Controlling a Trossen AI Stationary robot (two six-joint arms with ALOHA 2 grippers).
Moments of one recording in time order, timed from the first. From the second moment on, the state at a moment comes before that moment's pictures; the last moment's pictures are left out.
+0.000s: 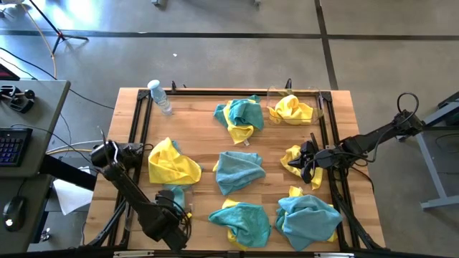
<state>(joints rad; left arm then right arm) -0.84 1.90 1.52 -1.40 -0.07 -2.34 0.41 0.61 0.38 -0.46 0.35 0.76</state>
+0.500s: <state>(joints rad) -0.86 1.74 1.21 -1.12 -0.08 -2.38 0.41 0.61 0.38 -0.44 0.40 0.81</state>
